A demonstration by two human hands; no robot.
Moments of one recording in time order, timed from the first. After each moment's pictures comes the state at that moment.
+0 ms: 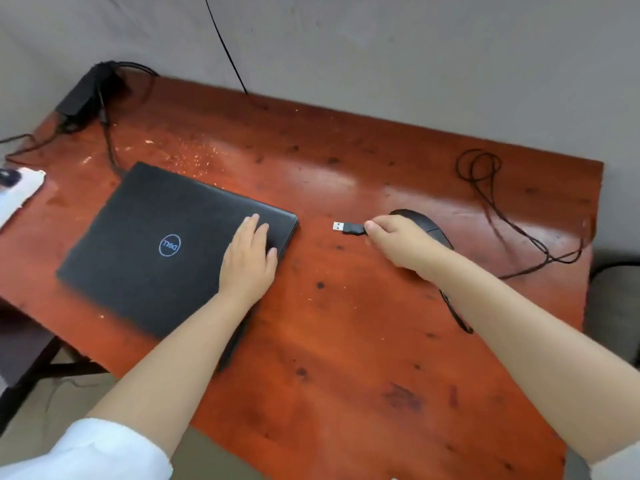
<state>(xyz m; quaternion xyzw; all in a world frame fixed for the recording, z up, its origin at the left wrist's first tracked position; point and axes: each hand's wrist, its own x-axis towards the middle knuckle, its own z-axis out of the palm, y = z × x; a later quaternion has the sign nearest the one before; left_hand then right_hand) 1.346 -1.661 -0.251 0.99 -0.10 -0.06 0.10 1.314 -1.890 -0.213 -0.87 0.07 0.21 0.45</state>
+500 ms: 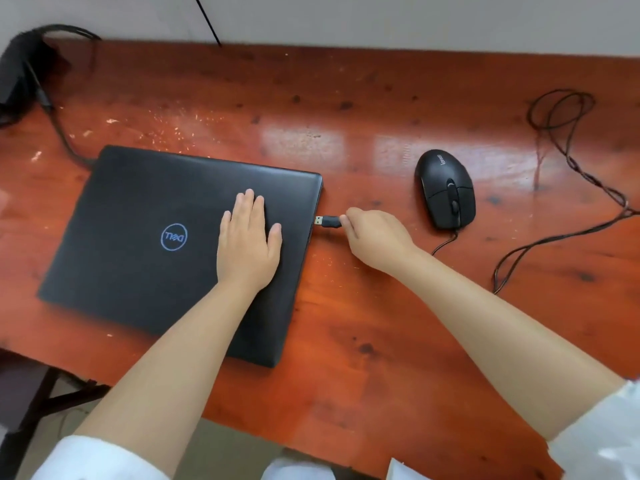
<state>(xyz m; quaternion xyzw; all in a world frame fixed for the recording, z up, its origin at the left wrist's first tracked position) 1.374 -1.617 -0.261 0.98 -0.15 -0.05 0.11 1.326 -1.794 -0.262 -0.93 0.11 0.10 0.34</state>
